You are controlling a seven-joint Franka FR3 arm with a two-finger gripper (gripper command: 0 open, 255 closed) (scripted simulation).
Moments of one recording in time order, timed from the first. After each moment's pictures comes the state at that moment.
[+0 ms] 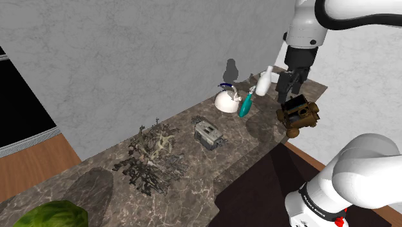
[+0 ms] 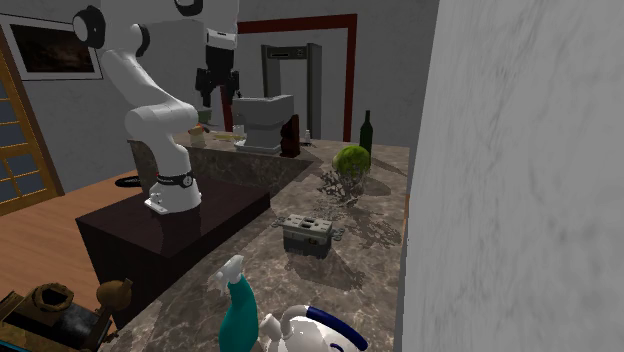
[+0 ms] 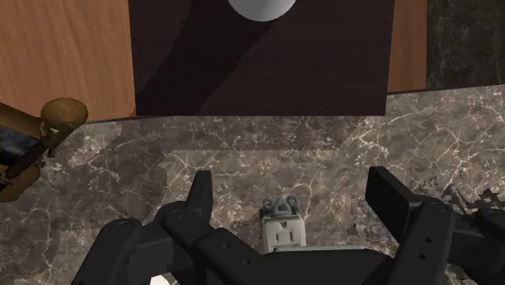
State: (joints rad) arm 0.02 -0.78 0.00 -2.41 -0.02 1.44 0.01
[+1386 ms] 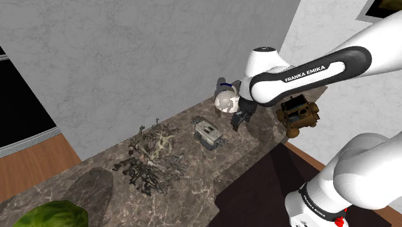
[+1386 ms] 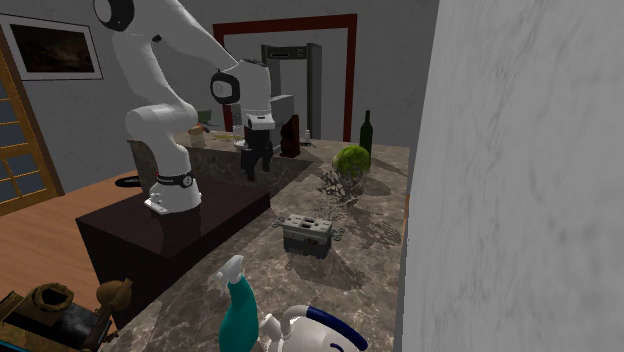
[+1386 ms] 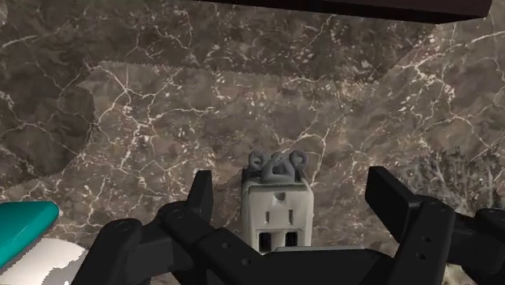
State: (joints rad) arm 0.05 -0.35 0.01 -2.70 0.00 2.31 -0.03
